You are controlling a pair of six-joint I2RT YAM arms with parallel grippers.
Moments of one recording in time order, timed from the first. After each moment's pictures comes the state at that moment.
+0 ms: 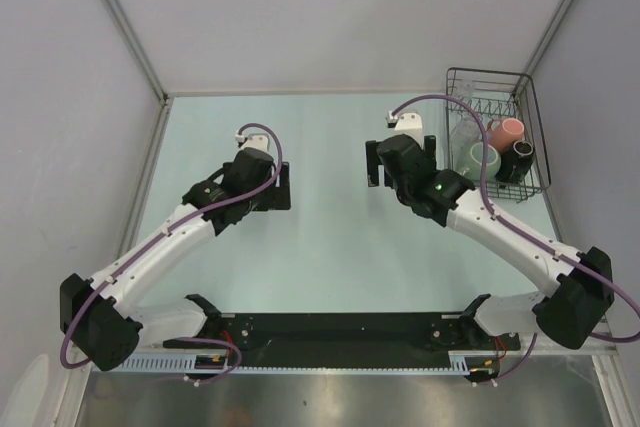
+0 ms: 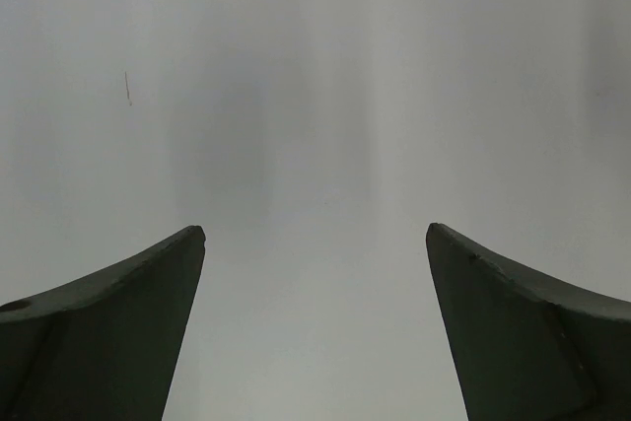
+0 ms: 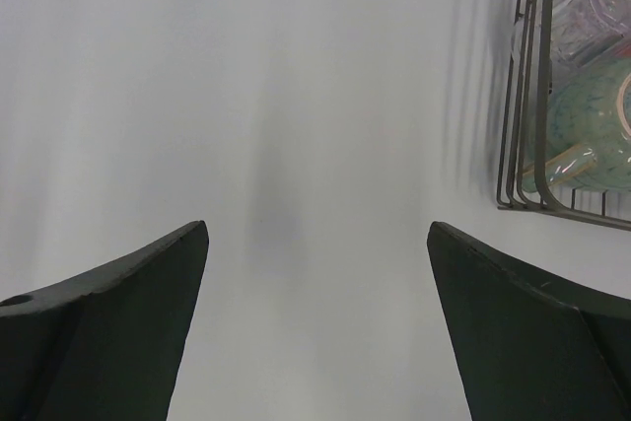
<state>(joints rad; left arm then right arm) -0.61 1.16 1.01 -0.67 -0.33 -0.46 0.75 1.30 1.16 -0.48 0.61 0.35</state>
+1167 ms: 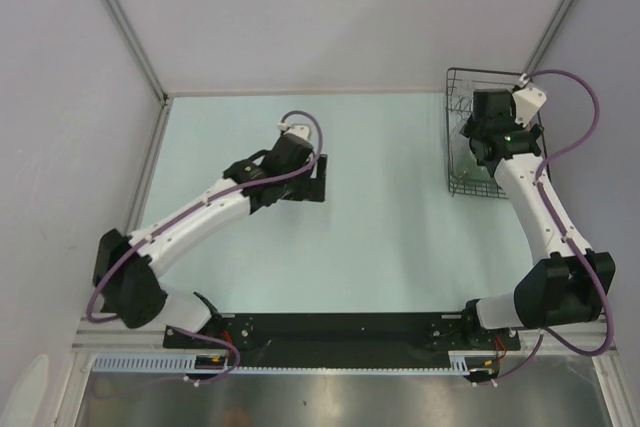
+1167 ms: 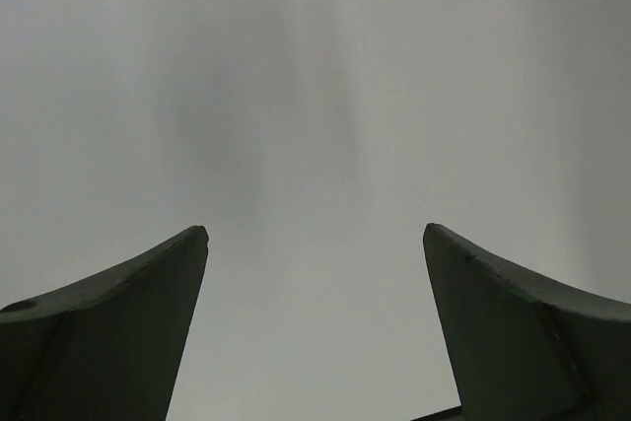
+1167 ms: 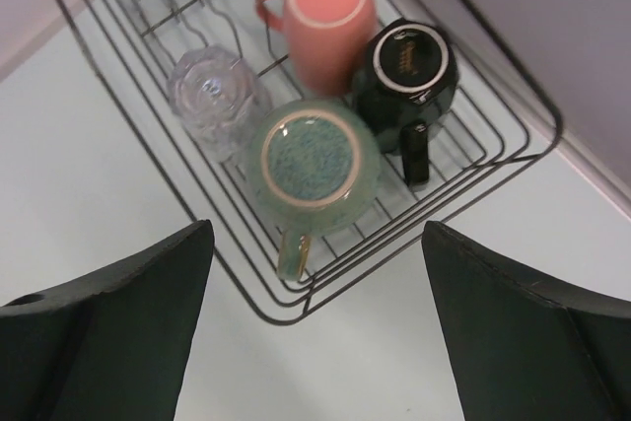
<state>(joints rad) -0.72 1.39 1.18 -0.65 -0.25 -0.50 0.12 1.39 1.32 -0.62 0.64 0.57</state>
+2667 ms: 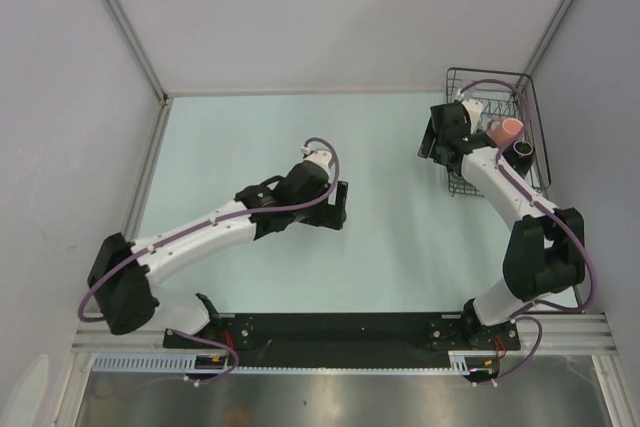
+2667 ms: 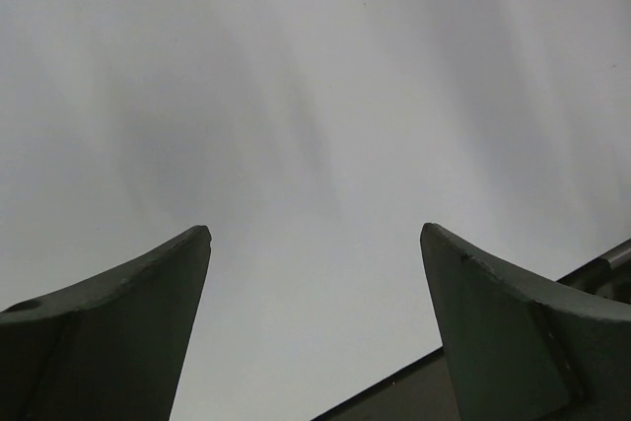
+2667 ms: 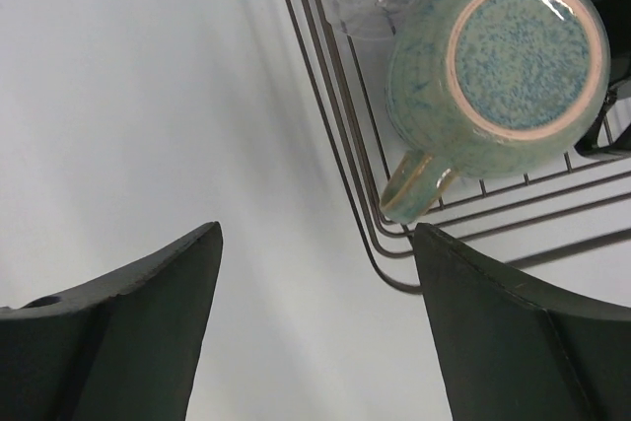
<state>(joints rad) -0.89 1.42 1.09 -0.49 -0.17 -0.53 0.24 1.55 1.24 -0.53 0.45 0.48</state>
